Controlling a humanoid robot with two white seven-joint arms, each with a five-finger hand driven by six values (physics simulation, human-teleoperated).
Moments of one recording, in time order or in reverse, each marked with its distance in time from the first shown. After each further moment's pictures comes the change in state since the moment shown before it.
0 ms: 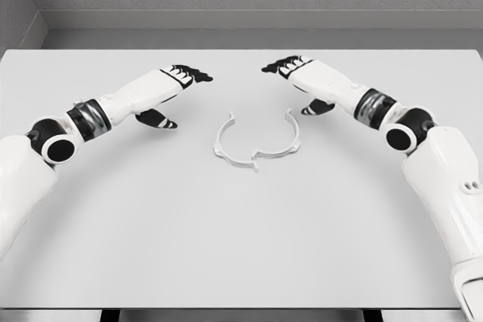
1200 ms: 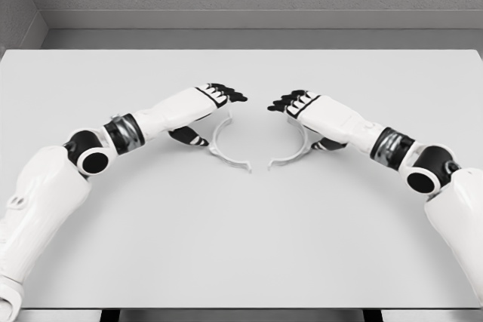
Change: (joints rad) left arm 0.028 -0.096 -0.053 -0.023 -0.020 0.000 -0.004; right arm 0.224 -0.116 -0.019 -0.274 -0.030 -0.036 0.003
